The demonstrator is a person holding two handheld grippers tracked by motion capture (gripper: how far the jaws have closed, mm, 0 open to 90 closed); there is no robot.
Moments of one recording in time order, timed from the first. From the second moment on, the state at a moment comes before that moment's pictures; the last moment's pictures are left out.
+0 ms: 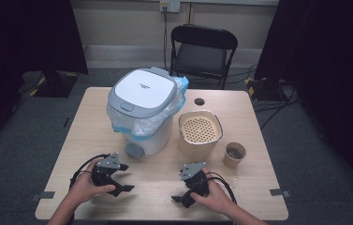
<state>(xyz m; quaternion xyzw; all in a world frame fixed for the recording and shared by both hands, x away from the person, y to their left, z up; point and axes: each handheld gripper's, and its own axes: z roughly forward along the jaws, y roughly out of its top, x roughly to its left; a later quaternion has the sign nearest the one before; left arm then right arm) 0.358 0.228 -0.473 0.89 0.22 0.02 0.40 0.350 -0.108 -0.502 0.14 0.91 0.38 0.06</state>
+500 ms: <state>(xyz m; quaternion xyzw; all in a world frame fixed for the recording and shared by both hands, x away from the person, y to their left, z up) 0.361 0.228 -0.448 0.88 0.28 0.01 0.38 0.350 -0.108 -0.502 0.14 0.91 0.38 0.06</state>
